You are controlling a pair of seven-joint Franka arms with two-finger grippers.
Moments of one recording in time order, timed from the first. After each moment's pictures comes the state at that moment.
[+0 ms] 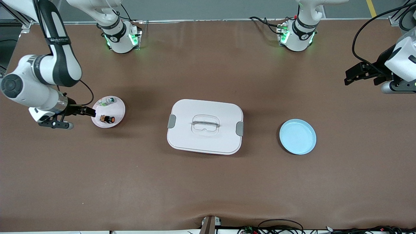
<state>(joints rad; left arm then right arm) -0.04 0.03 -0.05 -1.51 -0.02 1.46 -0.08 0.00 0.14 -0.08 -2.22 0.04 2.28 0.01</state>
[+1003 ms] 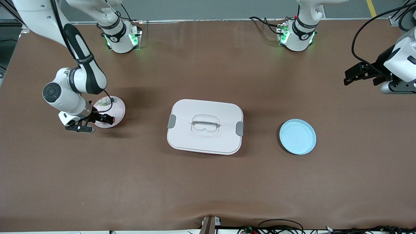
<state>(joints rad) -0.04 0.03 -0.05 -1.51 -0.02 1.46 -0.08 0.05 0.33 -0.08 -2.30 0.07 2.61 0.03</state>
